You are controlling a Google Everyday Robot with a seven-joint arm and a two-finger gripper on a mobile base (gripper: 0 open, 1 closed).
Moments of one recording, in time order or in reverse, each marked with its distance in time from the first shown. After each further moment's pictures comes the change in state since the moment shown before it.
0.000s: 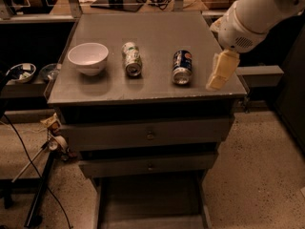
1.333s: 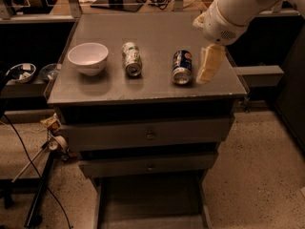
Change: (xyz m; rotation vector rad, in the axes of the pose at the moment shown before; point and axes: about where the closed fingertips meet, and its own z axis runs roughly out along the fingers) arm -0.029 -0.022 0.025 -0.039 -0.034 -0.125
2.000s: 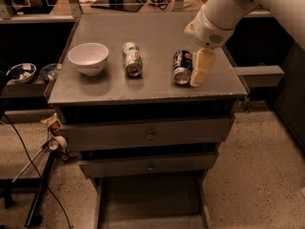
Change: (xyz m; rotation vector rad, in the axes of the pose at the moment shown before) arm -0.002 -0.003 0.030 -0.063 0.030 -0.021
